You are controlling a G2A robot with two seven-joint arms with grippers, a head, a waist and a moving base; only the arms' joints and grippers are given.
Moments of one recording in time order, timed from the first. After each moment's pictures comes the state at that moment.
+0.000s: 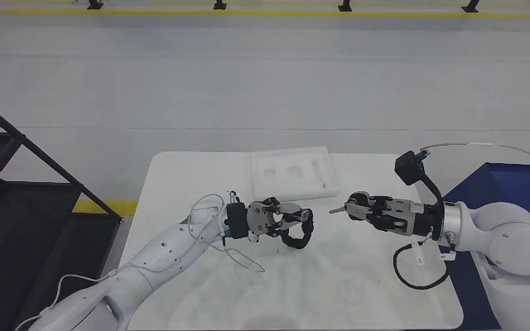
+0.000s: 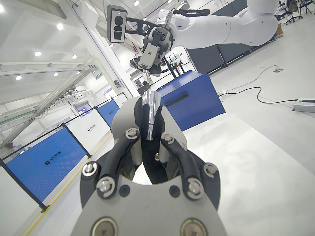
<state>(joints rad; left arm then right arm) 0.78 -1.16 -0.53 -1.11 1.64 -0.42 1.25 -1.32 -0.89 1.60 -2.05 0.05 -0.28 1.17</state>
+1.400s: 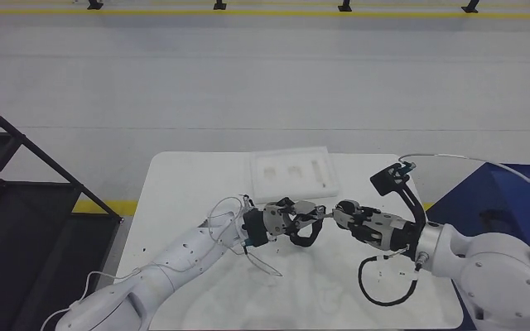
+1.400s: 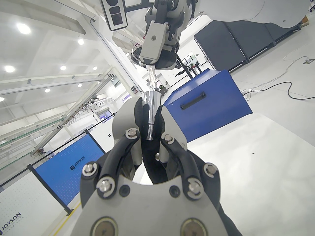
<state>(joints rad) 0.77 -1.30 -0.50 -0.98 1.63 -0.20 1.28 -1.40 -0.87 1.52 -2.35 -0.25 0.17 1.05</state>
